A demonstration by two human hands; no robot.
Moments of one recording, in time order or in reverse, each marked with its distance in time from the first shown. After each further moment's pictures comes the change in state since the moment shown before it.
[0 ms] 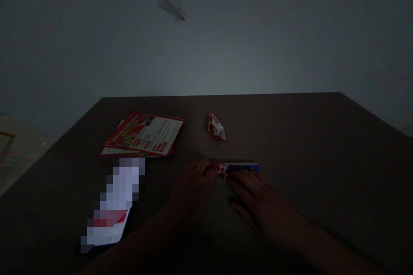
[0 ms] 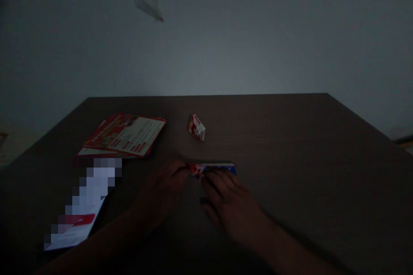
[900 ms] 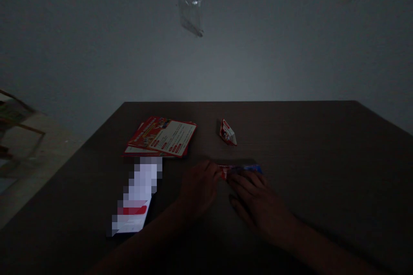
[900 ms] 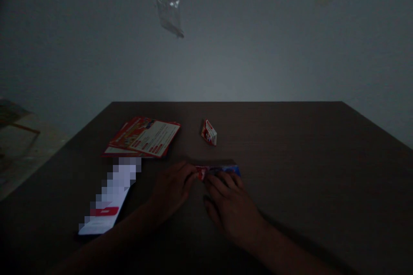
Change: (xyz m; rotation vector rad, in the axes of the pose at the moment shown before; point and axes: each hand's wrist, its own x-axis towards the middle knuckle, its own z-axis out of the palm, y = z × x) left_hand -0.003 -0.009 -0.002 -0.094 0.062 -0.179; right_hand 0.019 -0.014 0.004 0.127 -0.032 0.063
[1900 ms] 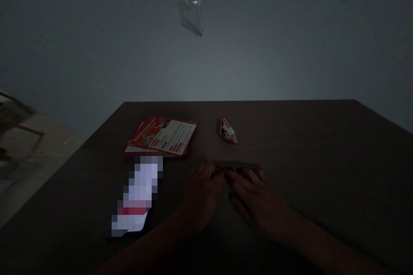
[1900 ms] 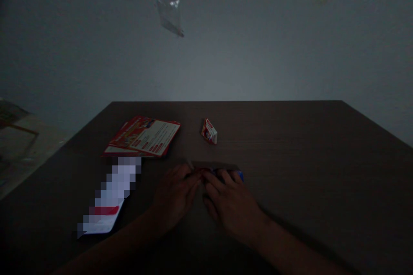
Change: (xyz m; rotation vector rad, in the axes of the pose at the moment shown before) left_hand -0.013 0.009 0.005 0.132 -0.015 0.047; right_hand 0.003 -0.002 -0.004 -0.126 -0.069 -0.022
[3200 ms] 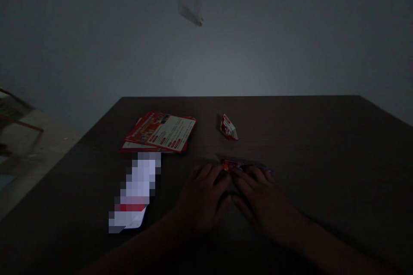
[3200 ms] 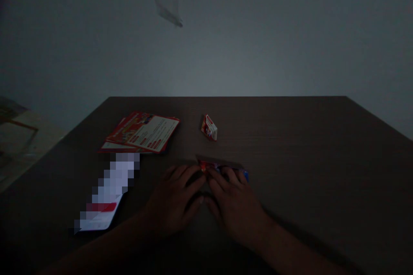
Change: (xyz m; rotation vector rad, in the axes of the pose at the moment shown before) left_hand -0.012 0.000 -0.011 -0.079 -0.056 0.195; right_hand -0.005 0.002 0.003 0.024 0.055 0.038
